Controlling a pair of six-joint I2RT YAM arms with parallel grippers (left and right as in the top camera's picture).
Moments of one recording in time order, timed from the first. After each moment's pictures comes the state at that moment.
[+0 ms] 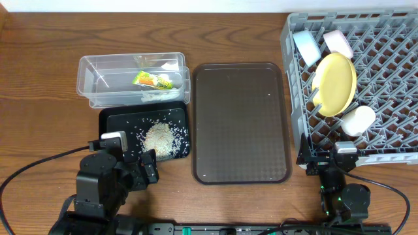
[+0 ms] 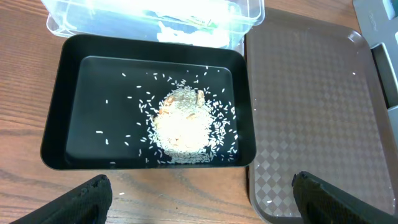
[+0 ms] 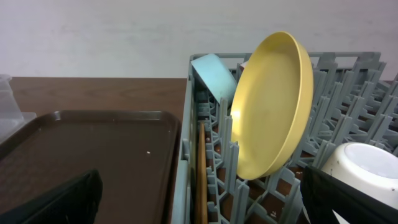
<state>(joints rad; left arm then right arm) -0.18 0.52 0.81 -1.05 -0.01 -0.35 0.07 0.03 0.01 -0.07 0.00 0.04</state>
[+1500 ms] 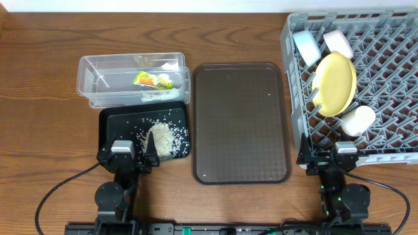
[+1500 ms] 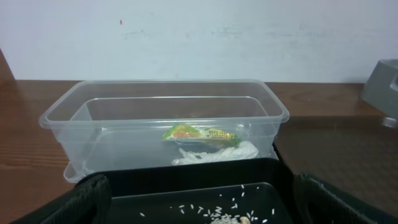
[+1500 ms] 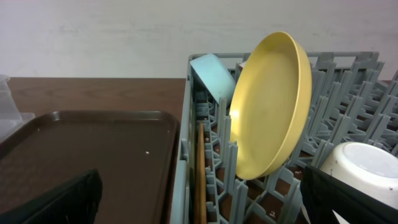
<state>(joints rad) -0.03 0.01 0.01 -0.10 0.01 -0.05 0.07 0.03 0.01 -0.07 0.01 0.04</state>
